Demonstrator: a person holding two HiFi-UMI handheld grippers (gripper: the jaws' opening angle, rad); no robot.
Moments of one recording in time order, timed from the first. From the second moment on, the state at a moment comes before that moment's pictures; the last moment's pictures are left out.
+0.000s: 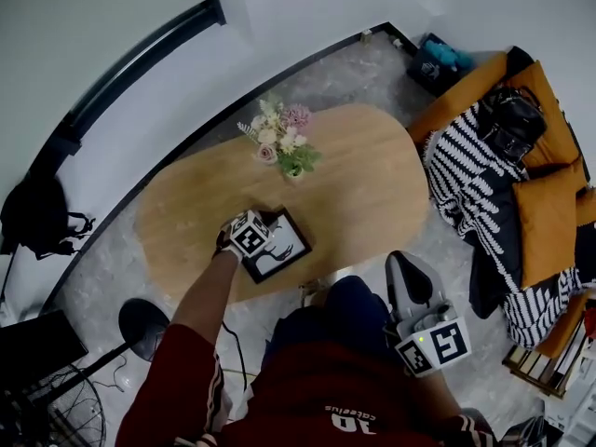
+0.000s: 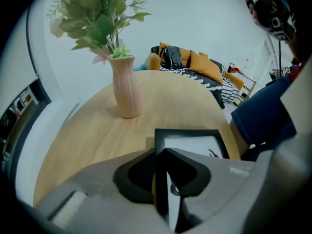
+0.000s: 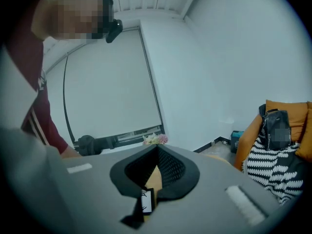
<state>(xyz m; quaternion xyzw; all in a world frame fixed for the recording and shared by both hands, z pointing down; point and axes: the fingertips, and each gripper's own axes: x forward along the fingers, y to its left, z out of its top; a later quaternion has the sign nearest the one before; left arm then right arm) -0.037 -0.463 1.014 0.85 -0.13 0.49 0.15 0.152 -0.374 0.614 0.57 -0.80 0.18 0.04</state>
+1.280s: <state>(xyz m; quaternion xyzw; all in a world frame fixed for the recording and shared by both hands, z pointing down) -0.147 -0.394 0.625 0.88 -0.39 0.25 0.10 0.078 -0.266 0.409 0.51 -0.85 0.14 -0.01</state>
